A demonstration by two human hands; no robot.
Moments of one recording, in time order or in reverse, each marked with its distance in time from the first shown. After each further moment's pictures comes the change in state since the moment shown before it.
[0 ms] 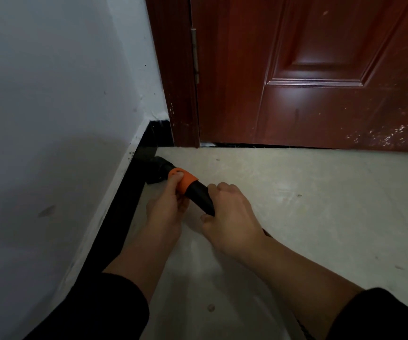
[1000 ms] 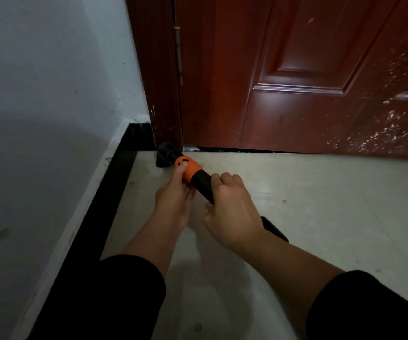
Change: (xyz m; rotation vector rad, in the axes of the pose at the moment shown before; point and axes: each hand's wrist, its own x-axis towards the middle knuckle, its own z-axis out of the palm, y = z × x) left_hand 0.023 -0.005 0.050 -0.156 -0.217 -0.082; right_hand 0.024 0.018 -0.012 -0.156 0.078 0.035
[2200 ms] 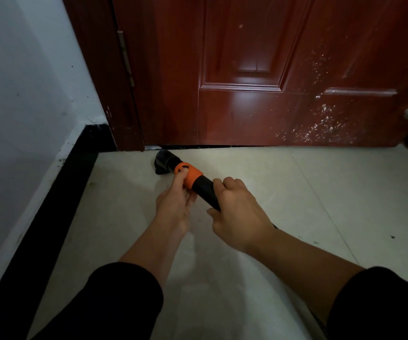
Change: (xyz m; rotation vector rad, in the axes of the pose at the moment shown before) left_hand -0.057 -0.055 0.056 0.077 -0.021 -0.090; right_hand -0.061 0.068 -0.044 -0.085 -0.017 0.017
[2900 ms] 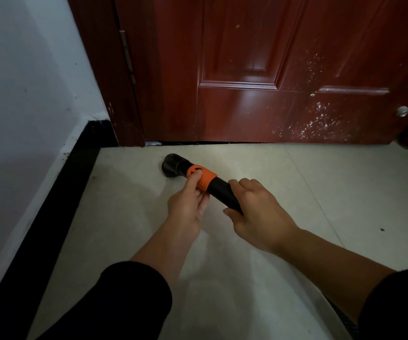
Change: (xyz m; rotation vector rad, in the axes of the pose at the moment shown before) left_hand -0.036 -0.015 0.014 -0.047 0.033 -0.116; right_hand -0.032 0.024 -0.017 -0.029 0.006 -0.026
